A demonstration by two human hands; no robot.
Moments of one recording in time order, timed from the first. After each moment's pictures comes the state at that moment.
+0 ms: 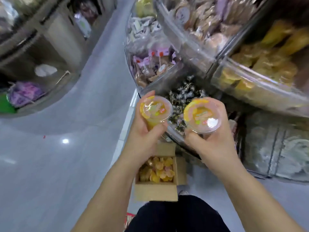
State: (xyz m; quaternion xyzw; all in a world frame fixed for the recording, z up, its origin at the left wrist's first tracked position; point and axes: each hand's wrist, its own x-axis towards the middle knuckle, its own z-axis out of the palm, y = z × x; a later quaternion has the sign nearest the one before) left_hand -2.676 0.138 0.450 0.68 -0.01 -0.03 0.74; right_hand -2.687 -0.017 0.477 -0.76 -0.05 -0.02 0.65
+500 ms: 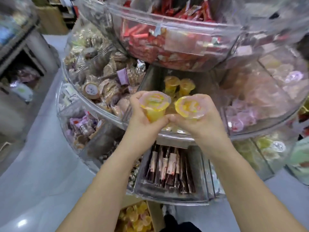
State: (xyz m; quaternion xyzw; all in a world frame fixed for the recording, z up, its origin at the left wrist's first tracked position) left_hand -2.564 -0.044 0.531 0.68 -0.19 -0.06 0.70; right_hand -2.616 -0.178 0.555 -0.73 0.06 -0.18 0.66
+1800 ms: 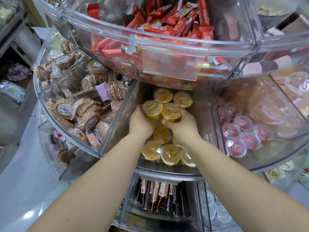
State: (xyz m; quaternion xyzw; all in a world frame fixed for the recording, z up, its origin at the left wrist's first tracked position) left_hand -2.445 -0.129 0.477 0.87 0.03 -0.10 0.48; right_hand -2.496 -0.236 0.480 -0.78 0.29 -0.04 0.56
